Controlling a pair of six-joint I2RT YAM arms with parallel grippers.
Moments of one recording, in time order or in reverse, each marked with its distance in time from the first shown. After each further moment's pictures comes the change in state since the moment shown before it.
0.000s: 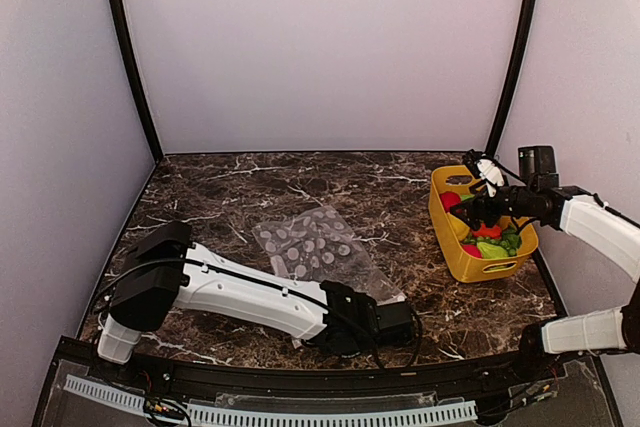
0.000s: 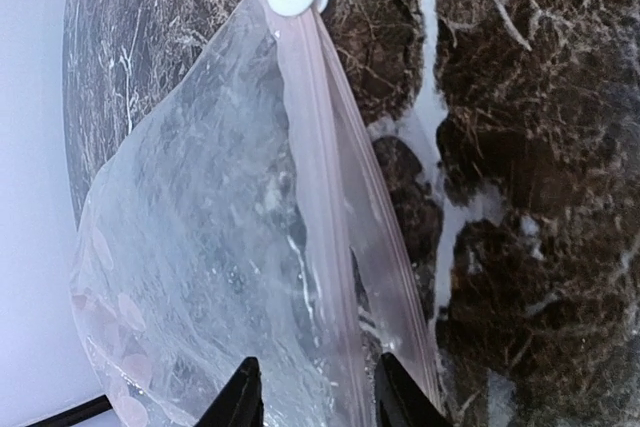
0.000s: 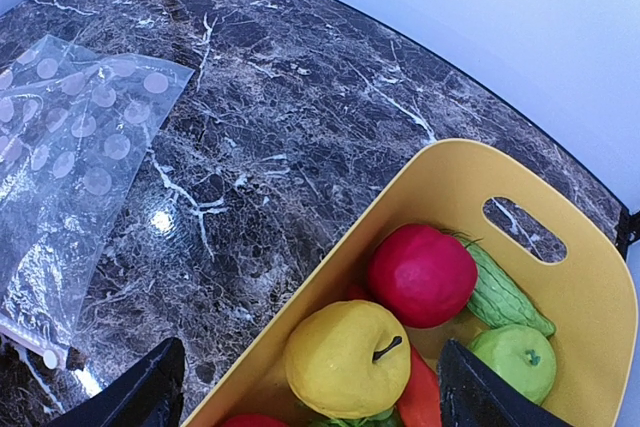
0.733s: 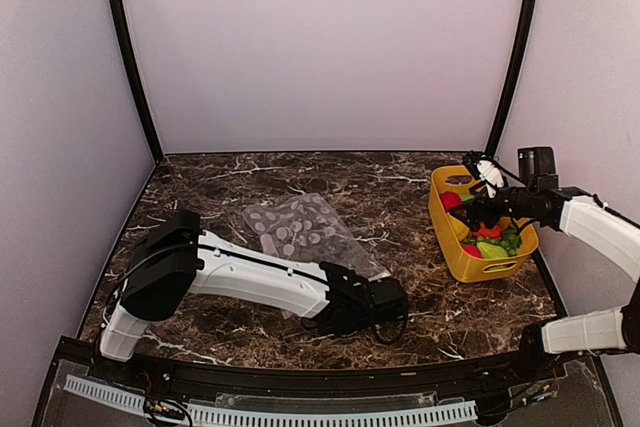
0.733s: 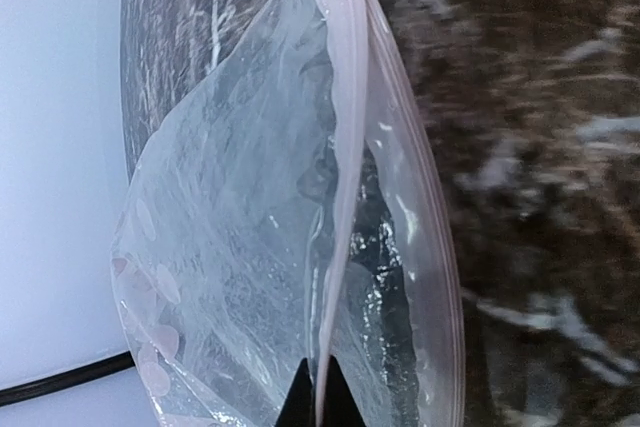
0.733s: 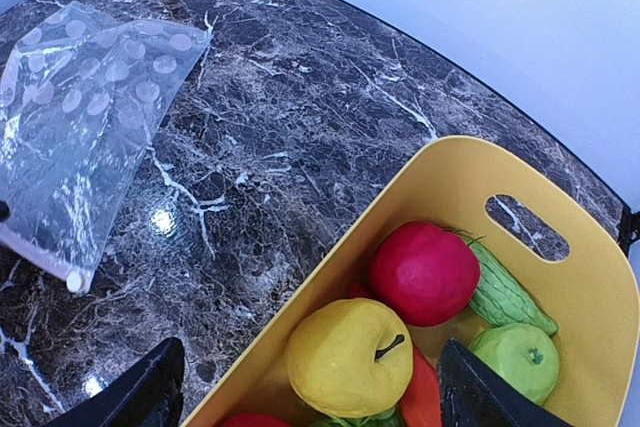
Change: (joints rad) left arm 0.089 0.058 0.018 -0.009 -0.193 0.025; right arm 0.000 0.000 -0.007 0.003 0.000 0.000
